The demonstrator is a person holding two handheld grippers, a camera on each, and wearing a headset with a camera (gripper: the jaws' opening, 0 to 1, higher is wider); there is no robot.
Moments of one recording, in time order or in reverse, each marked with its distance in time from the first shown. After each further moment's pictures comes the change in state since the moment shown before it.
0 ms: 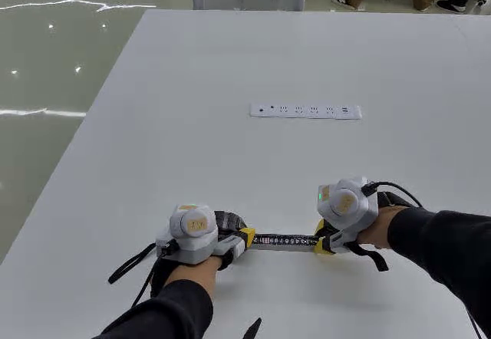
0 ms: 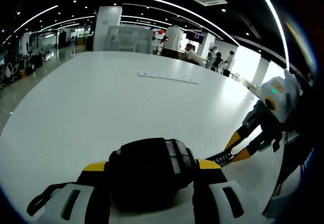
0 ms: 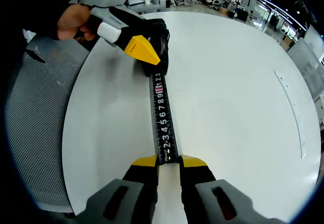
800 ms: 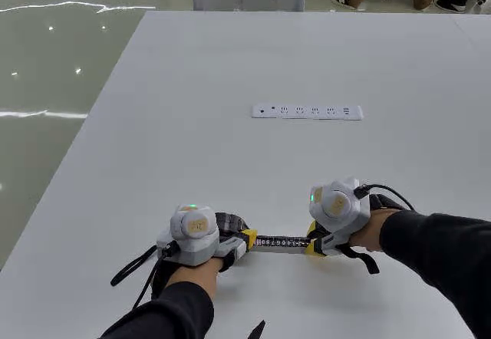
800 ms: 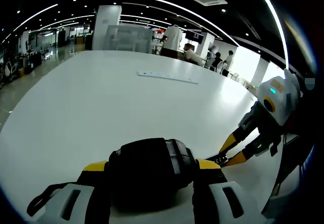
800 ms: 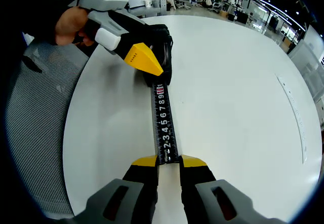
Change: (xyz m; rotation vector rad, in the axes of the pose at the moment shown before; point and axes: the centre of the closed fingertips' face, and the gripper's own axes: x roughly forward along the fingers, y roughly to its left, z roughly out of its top) left arm -0.001 0.000 0.000 -0.006 0.007 -0.011; right arm 0.008 0.004 0.019 0.004 -0.030 0.004
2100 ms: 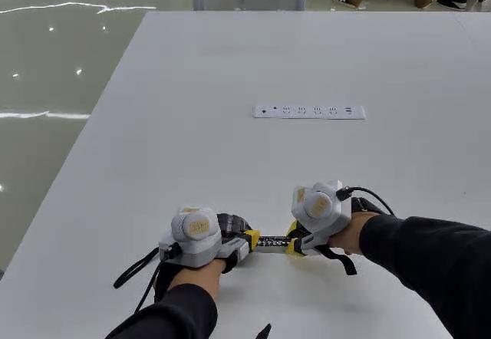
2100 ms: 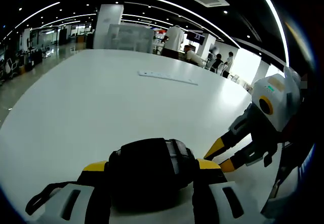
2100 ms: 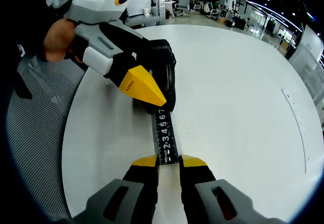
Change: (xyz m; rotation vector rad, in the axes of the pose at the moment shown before) left arm 0.001 0.000 0.001 -0.020 0.001 -0.004; right arm 0.020 0.004 0.040 0.011 -0.078 0.001
